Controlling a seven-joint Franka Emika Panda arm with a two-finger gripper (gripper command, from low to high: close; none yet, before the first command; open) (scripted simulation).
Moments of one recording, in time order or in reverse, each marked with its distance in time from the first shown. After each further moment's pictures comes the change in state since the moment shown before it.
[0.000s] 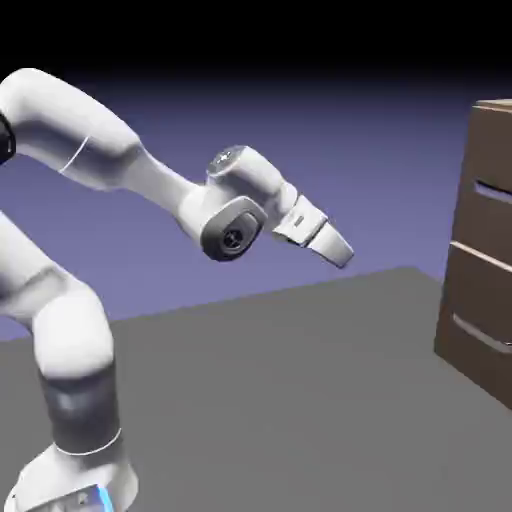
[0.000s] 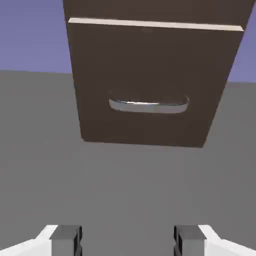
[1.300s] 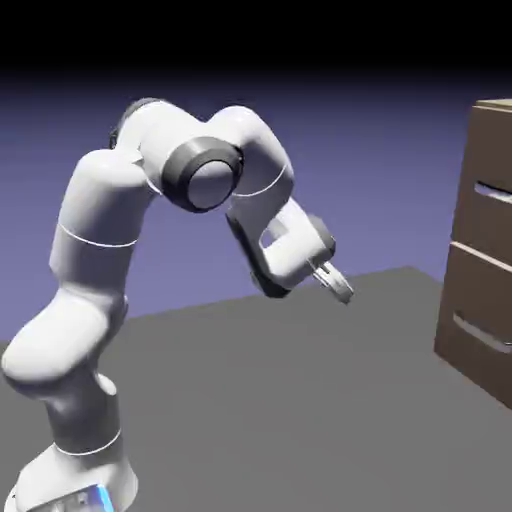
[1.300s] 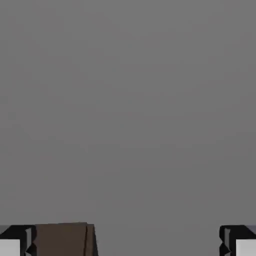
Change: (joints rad) arm -0.619 0.980 0.871 0.642 -1.509 -0.218 -1.696
